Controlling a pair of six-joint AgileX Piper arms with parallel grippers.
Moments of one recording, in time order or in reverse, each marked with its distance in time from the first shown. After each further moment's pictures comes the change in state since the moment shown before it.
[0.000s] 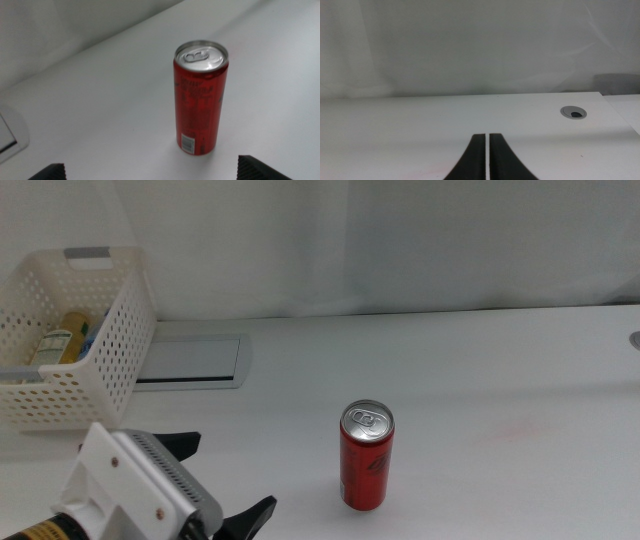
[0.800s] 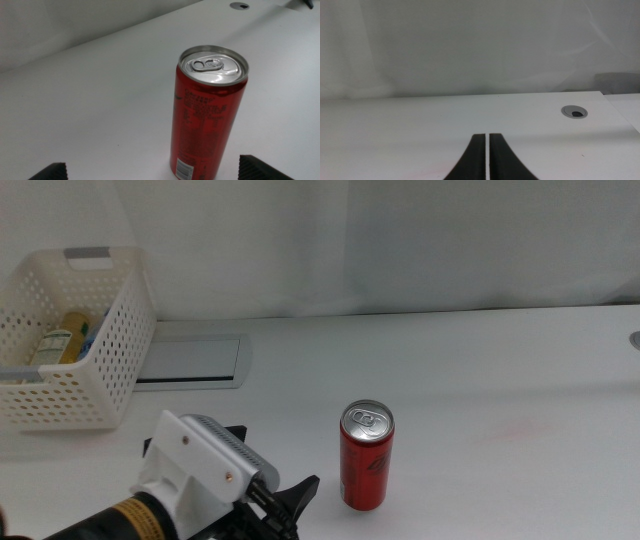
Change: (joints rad) left arm -0.027 0.330 0.000 0.405 -0.358 -0.508; right arm 0.000 0.000 0.000 0.004 0.000 0.005
